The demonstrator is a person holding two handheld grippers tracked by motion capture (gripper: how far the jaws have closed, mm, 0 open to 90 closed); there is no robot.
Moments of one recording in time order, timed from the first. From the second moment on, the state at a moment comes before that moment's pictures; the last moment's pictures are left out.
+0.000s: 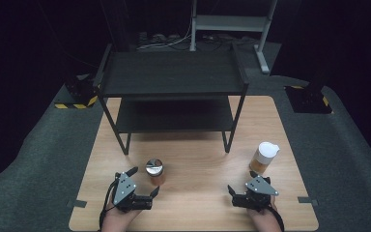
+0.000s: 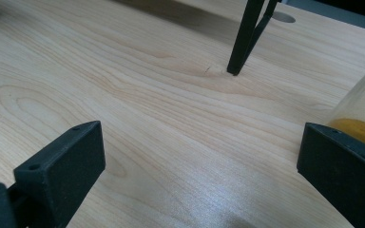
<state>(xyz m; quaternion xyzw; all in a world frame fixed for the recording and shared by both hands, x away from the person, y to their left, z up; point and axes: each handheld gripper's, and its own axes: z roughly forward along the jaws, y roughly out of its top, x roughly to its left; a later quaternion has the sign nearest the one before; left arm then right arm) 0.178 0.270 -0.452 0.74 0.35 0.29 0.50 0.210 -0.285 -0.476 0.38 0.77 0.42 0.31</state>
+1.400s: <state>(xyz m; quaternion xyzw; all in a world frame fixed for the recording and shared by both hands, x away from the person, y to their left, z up) 0.218 0.260 -0.467 0.72 0.38 0.27 0.52 0.210 -0.287 -0.477 0.37 0.77 0.43 0.30</state>
